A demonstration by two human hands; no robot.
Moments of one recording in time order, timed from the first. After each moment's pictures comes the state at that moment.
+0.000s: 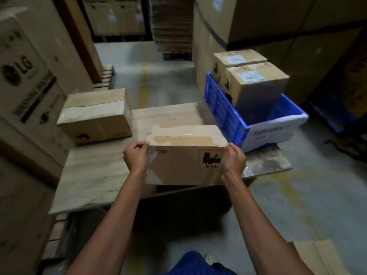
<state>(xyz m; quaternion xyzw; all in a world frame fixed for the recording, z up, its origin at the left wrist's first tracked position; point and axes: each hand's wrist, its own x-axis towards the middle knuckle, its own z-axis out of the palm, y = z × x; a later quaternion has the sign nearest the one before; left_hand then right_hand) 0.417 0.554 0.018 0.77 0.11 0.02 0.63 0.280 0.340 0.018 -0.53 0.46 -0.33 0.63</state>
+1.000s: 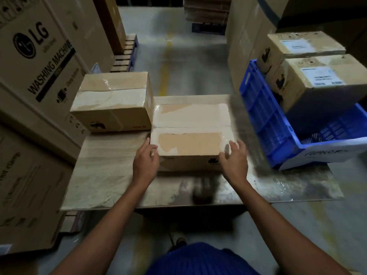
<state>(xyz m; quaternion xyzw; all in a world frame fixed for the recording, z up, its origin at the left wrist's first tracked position) 0.510 0.596 -0.062 0.92 -0.07 0.04 0.39 0.414 0.342 -0.045 -0.89 0.32 -0.11 0.32</state>
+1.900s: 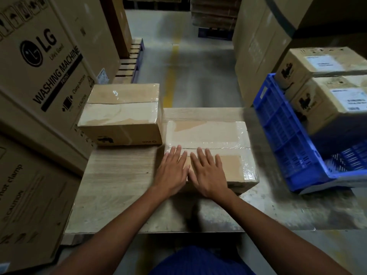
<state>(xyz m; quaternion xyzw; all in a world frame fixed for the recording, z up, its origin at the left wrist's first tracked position) 0.567 0.569 -0.068 0.94 -0.31 -0.06 0.09 0.505 0.414 -0.072 -0.99 0.03 0.06 0.08</state>
